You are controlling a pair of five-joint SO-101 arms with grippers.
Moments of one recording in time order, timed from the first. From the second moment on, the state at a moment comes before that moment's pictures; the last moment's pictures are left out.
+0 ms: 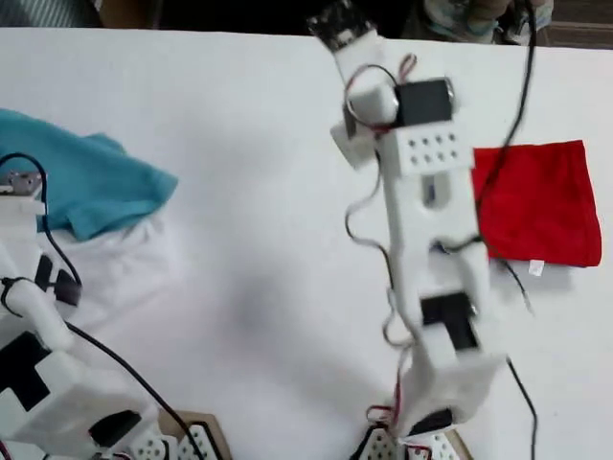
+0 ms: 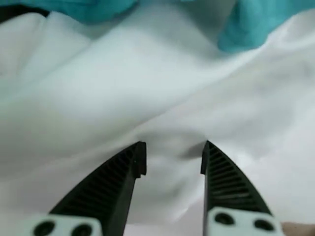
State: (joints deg) left arm -50.0 3.1 21.2 74.4 -43.1; right arm -15.2 10.7 -35.3 97.9 26.9
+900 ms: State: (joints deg) left arm -8.7 0.6 -14.0 100.9 -31.5; right arm -2.0 -32.6 59.0 50.5 21.8
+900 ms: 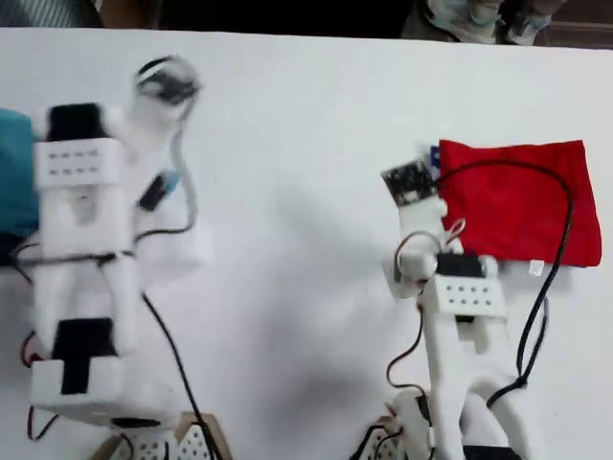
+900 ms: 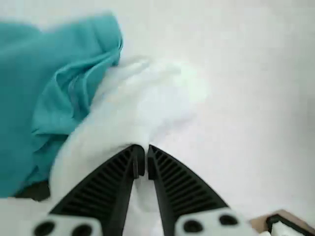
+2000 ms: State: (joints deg) left arm -32.5 11.6 -16.8 73.1 -24.4; right arm -2.0 -32.9 71.8 33.6 18.8
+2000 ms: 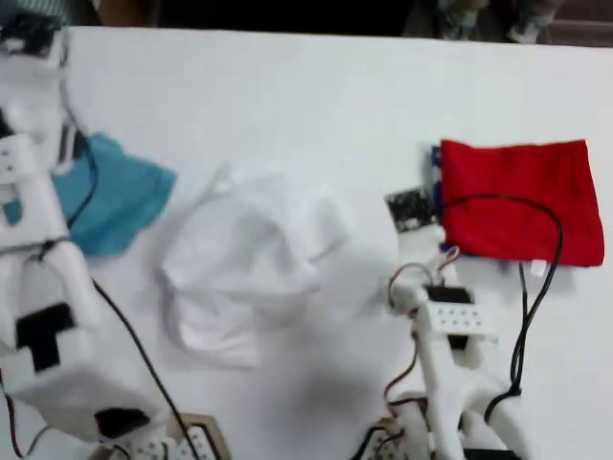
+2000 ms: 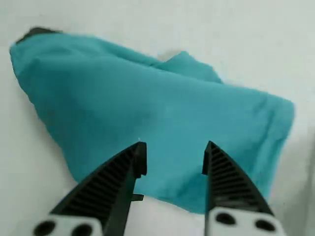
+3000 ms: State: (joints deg) left arm -68.0 65.9 -78.9 99.5 -30.6; right arm -4.7 -32.9 71.8 33.6 18.8
